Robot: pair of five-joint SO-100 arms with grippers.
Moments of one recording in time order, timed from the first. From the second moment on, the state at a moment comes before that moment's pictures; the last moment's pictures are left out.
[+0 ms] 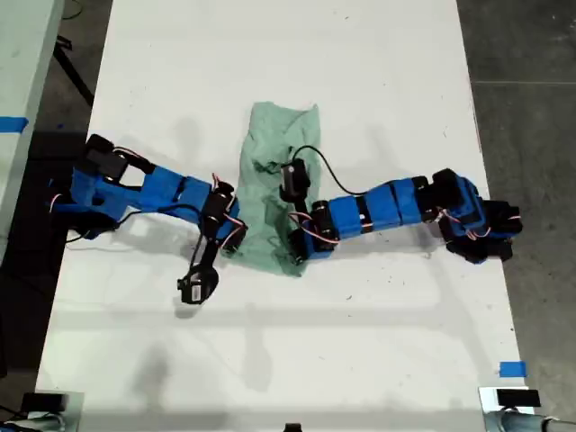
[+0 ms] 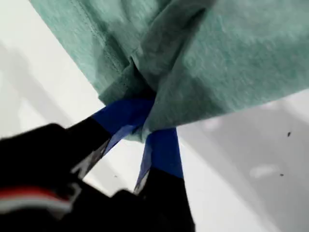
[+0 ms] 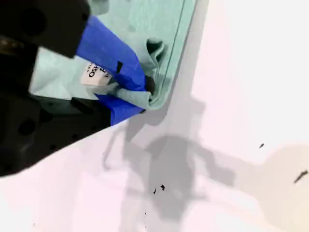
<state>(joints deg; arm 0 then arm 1) 10.5 58.0 64.2 89.3 11.9 -14.5 52.1 54.8 72.4 -10.9</state>
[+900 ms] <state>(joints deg) -10.1 63.6 46.1 100.5 29.5 -1.1 69.3 62.8 80.6 -19.4</state>
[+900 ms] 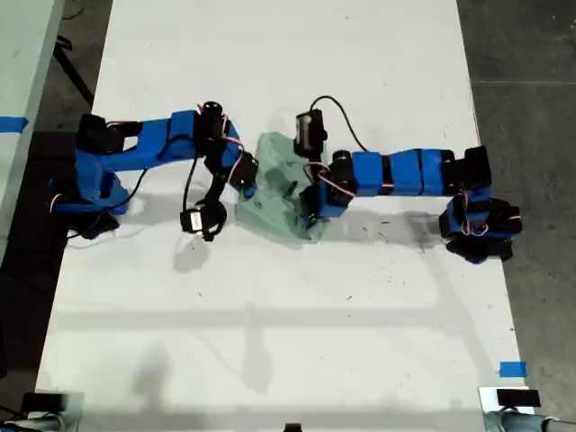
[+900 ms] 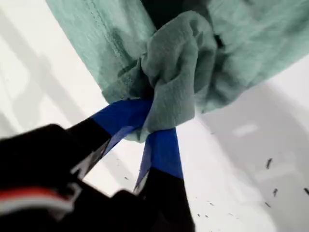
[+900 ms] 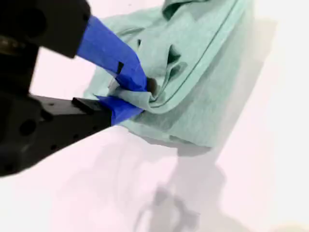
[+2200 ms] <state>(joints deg) -40.3 103.8 68.9 88.0 42.1 47.2 127.4 97.3 85.6 -39.0</state>
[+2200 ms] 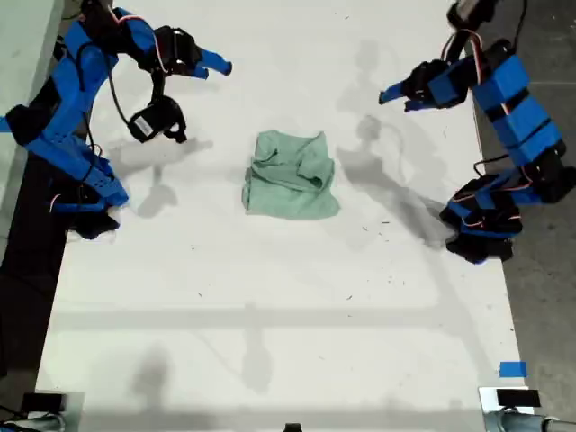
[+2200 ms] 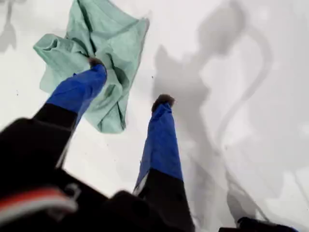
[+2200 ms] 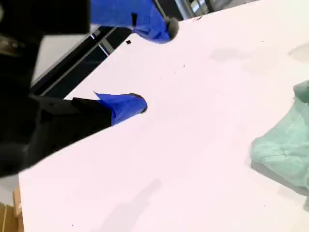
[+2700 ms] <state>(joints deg) -13.2 145.8 138.2 62.6 32.2 7.3 167.3 143.5 70.8 -17.1</state>
